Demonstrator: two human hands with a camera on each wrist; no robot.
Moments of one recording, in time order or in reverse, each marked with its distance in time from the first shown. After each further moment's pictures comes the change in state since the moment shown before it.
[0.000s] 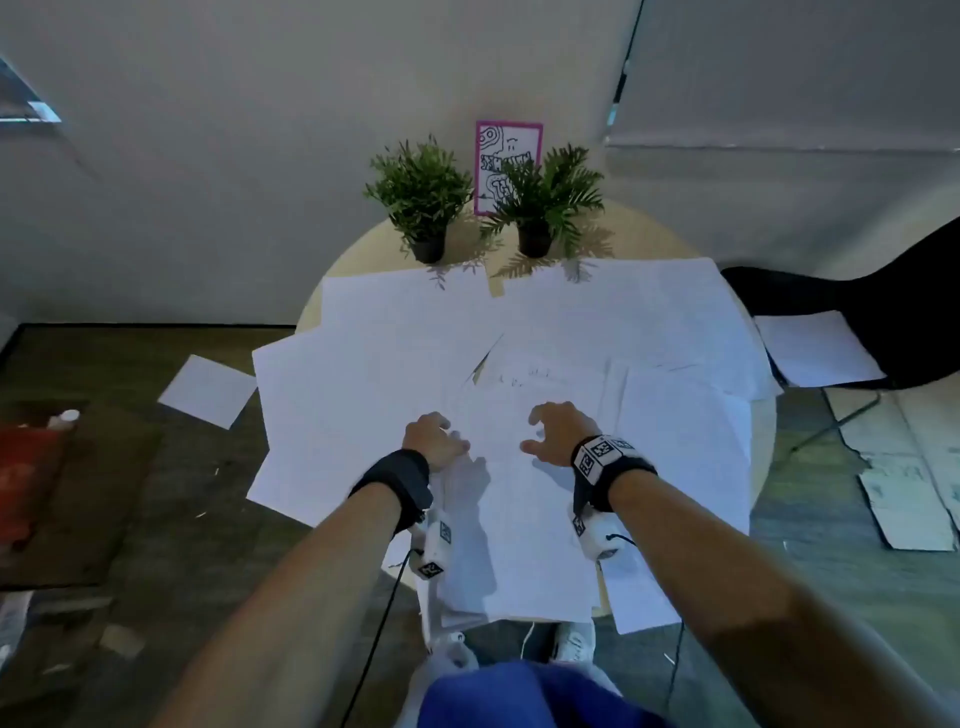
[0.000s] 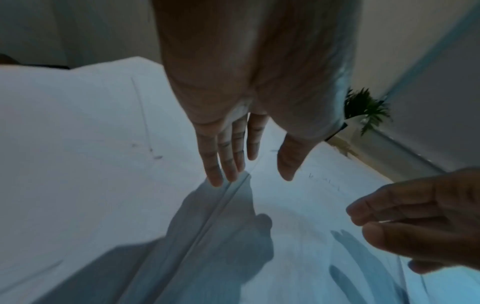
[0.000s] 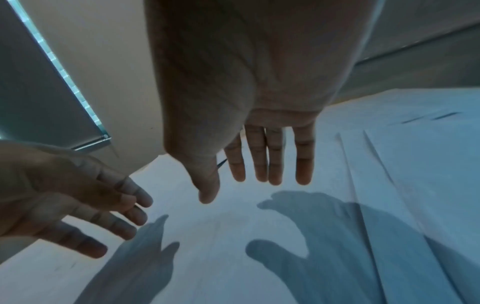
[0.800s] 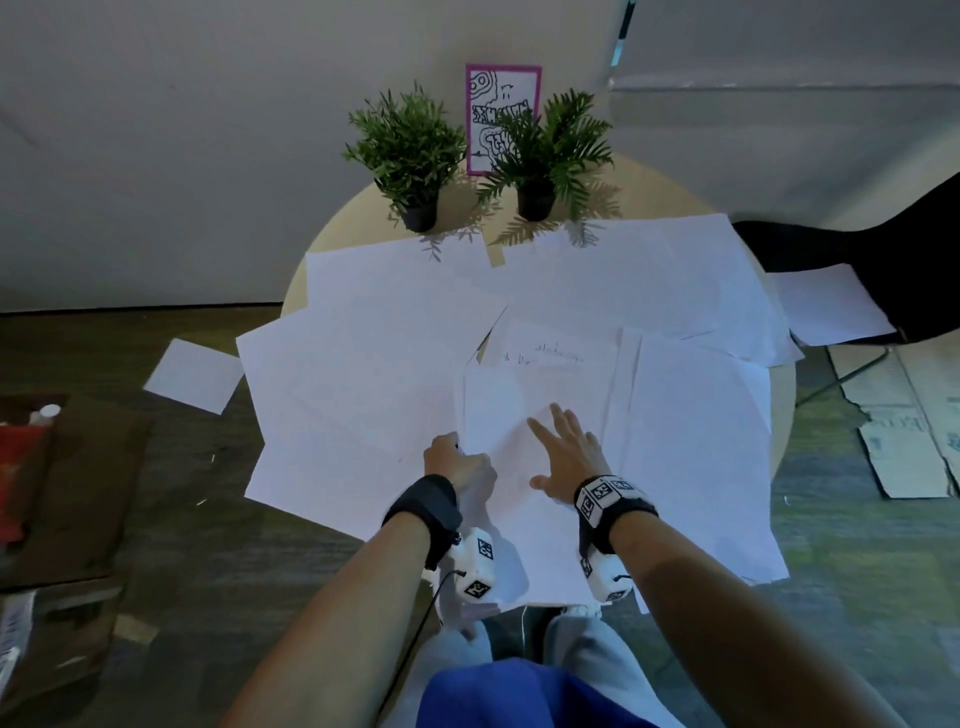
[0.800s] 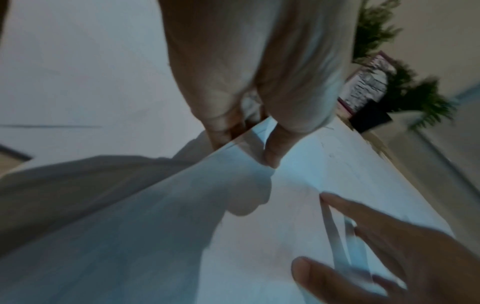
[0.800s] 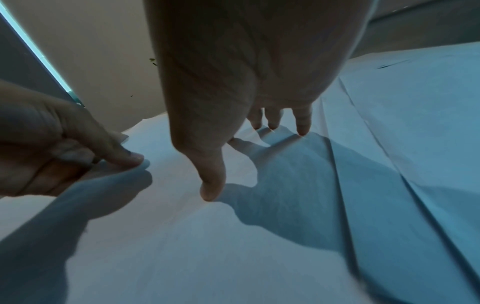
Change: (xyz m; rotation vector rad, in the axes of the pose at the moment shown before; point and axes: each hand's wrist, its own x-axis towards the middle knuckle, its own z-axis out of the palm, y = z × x) left_hand 0.000 -0.026 0.048 -0.238 0.024 -0.117; right_hand -0.010 0.011 0.086 -0.144 -0.019 0.036
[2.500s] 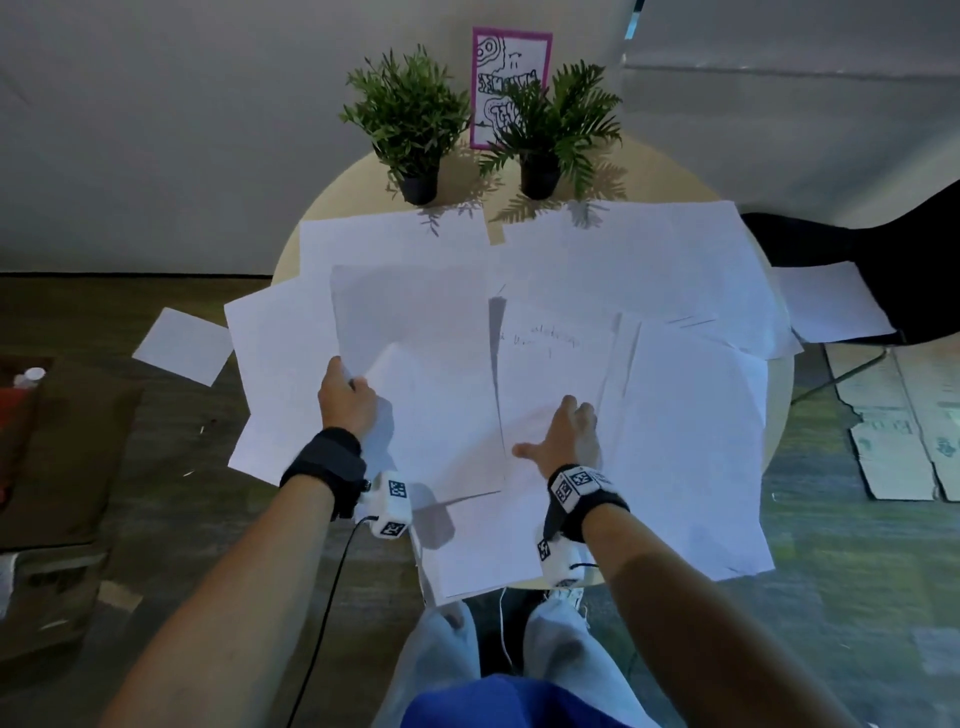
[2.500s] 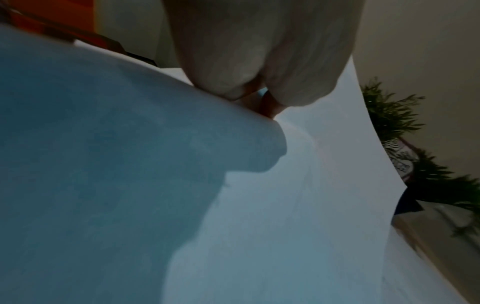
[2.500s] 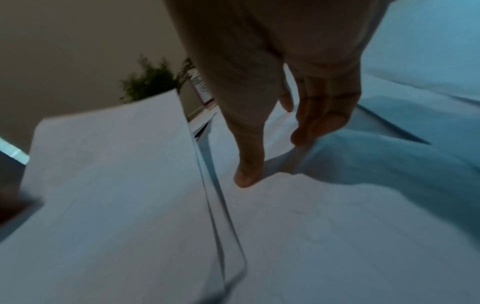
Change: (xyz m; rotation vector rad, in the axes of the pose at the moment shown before) left_hand 0.003 0.001 -0.100 -0.140 0.464 0.196; right_hand -0.002 -0.014 -0.001 0.337 0.214 0.436
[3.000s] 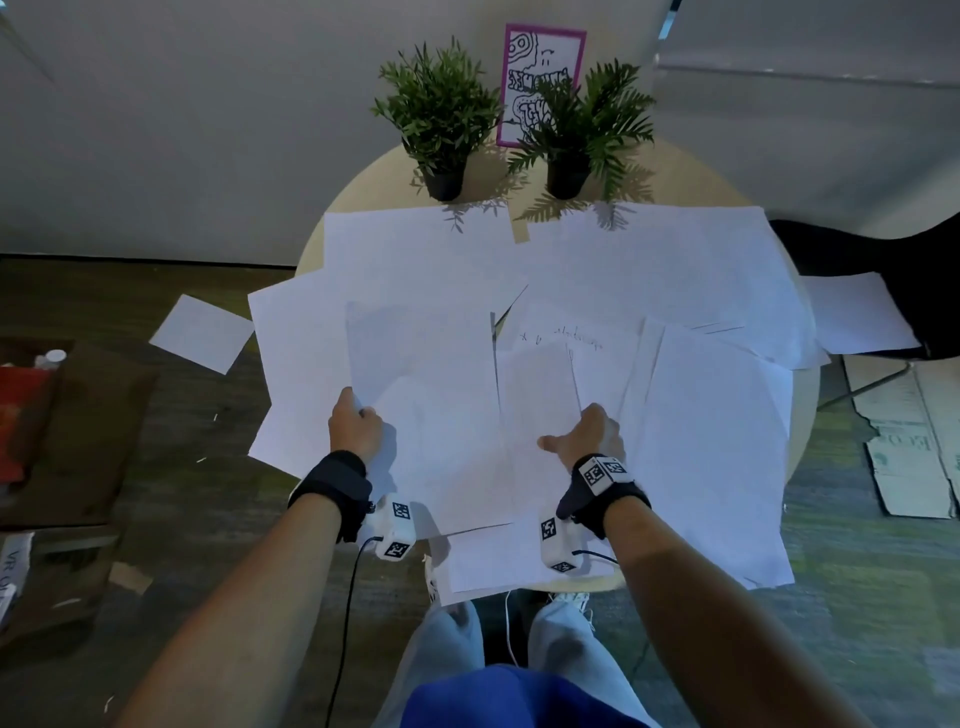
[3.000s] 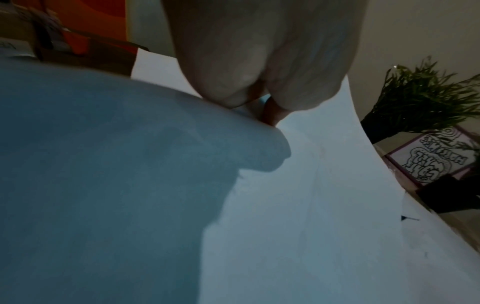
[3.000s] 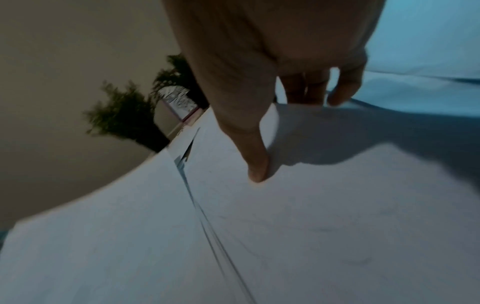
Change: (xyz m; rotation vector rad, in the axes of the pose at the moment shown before) left_hand -0.001 -0.053 -0.008 0.085 -0.072 -0.139; right_hand 0.004 -0.010 -0.010 0.159 -0.062 0.199
